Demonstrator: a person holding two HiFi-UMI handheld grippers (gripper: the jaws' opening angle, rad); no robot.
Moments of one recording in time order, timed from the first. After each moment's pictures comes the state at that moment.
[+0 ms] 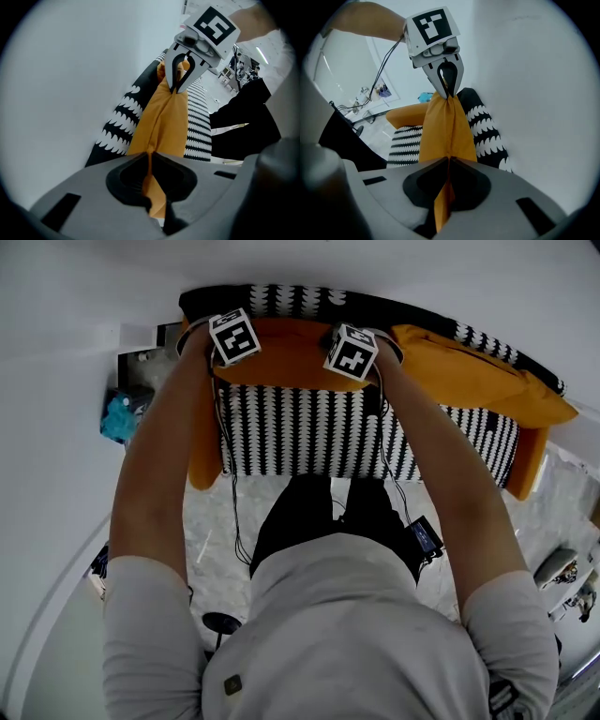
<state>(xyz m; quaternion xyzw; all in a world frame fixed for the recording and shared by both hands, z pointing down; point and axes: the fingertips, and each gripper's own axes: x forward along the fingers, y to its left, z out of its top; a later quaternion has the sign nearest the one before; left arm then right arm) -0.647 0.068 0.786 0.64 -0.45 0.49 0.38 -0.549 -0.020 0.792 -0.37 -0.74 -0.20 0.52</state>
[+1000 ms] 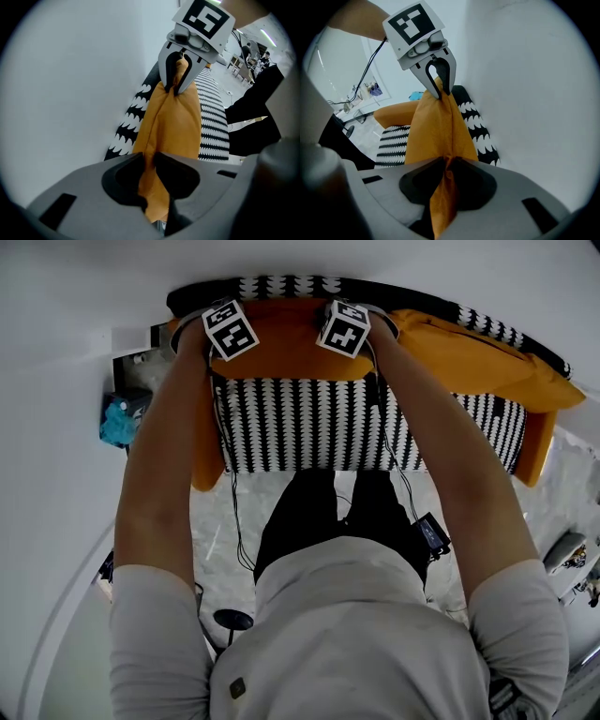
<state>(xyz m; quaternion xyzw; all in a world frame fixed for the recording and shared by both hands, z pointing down) -0.673 0.066 0.810 0.59 -0.48 0.54 0.36 -0.584 -0.042 0.822 -0.33 -0.76 -0.21 0.51</state>
